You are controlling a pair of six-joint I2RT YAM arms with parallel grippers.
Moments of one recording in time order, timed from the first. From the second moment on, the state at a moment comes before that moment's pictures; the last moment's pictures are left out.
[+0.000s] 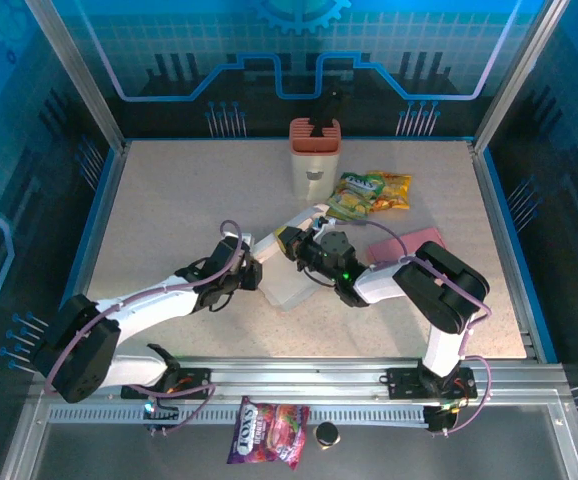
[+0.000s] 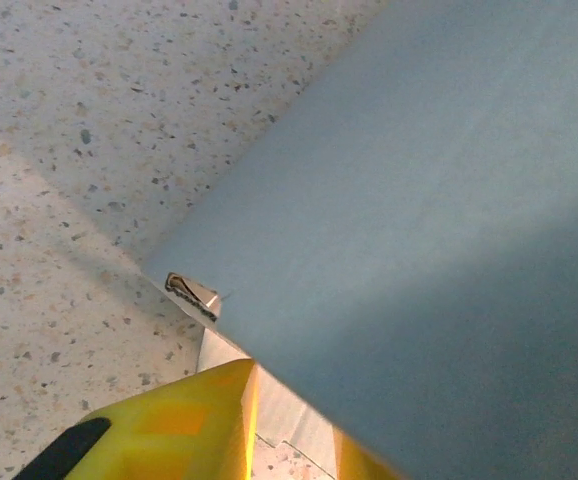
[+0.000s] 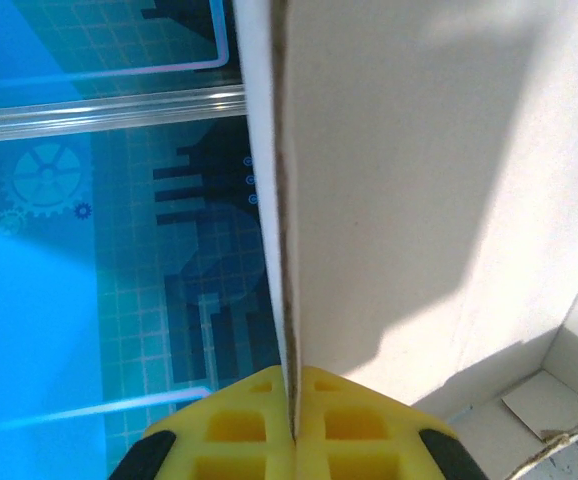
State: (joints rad) left arm -0.59 1.29 0.57 -0.12 -0.09 -0.53; right arm 0.77 1.80 0.68 1.00 -0.08 1.62
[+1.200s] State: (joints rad) left arm -0.55 1.24 0.57 -0.10 0.26 -0.46; right arm 0.74 1.56 0.86 0.19 0.02 1.61
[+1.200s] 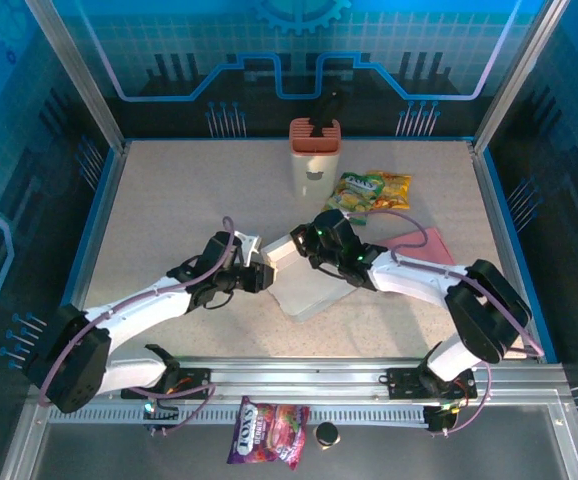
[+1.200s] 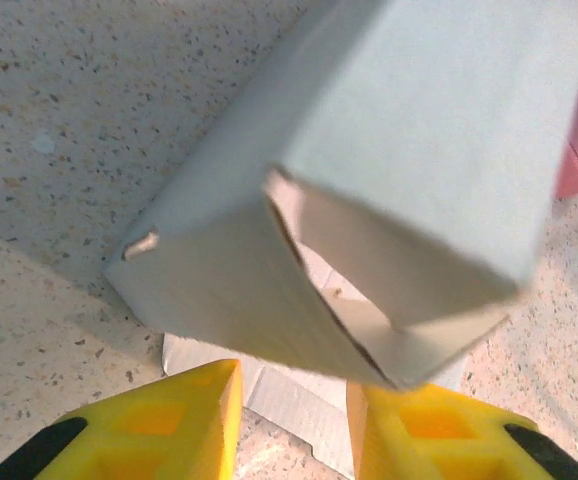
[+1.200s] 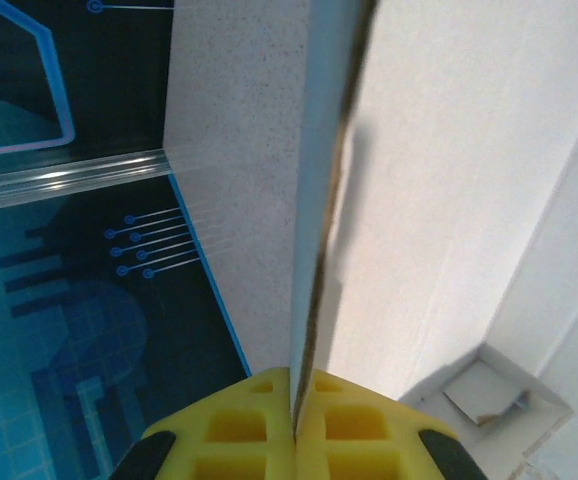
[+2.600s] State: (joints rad) left arm -0.55 1.35 0.61 -0.08 0.13 -0.44; right arm 0.73 1.70 0.70 0.74 0.02 1.56
